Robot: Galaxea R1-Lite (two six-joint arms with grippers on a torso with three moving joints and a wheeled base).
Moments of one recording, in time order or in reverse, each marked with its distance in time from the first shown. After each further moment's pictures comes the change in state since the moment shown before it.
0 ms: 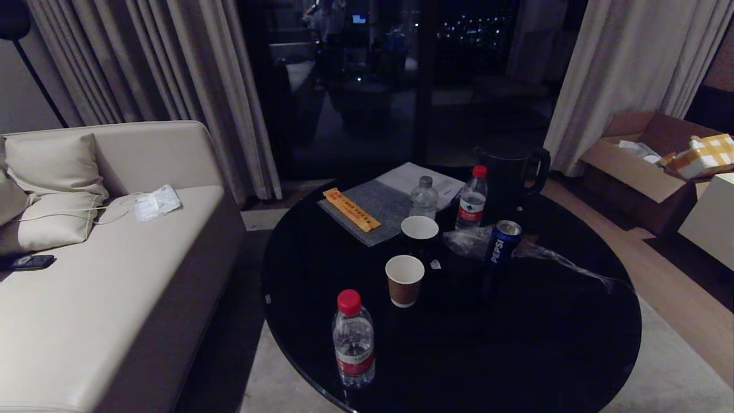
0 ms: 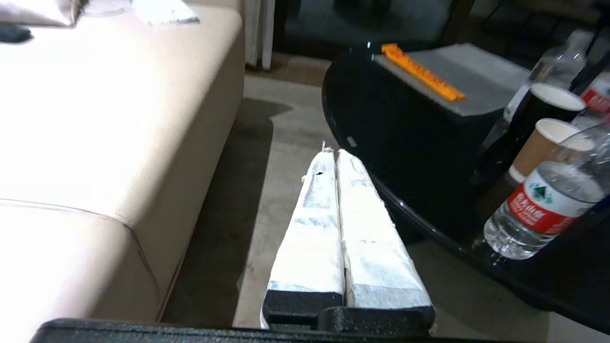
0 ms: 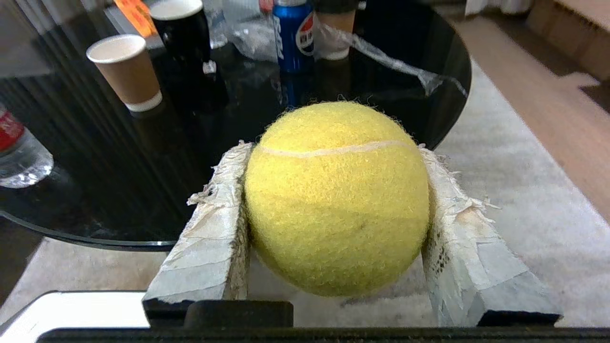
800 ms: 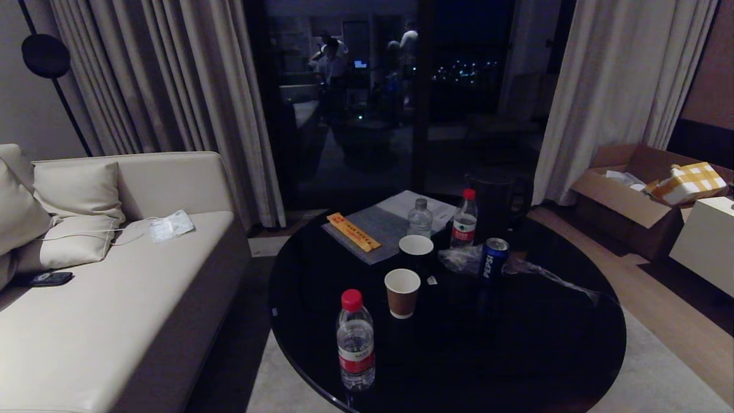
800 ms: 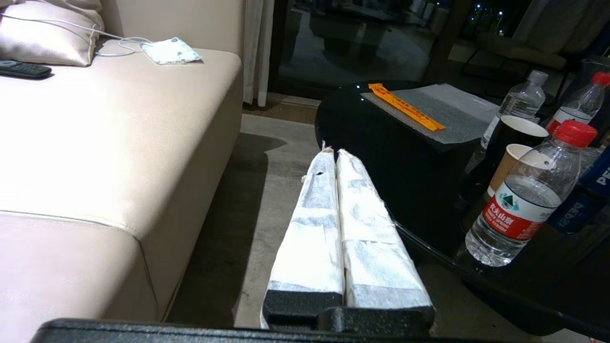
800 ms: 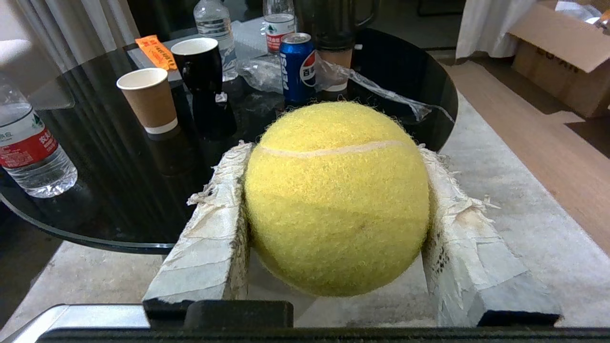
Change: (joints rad) left arm 0.000 0.000 0.000 0.001 0.000 0.003; right arm 0.000 0.000 0.000 0.000 0.000 -0.001
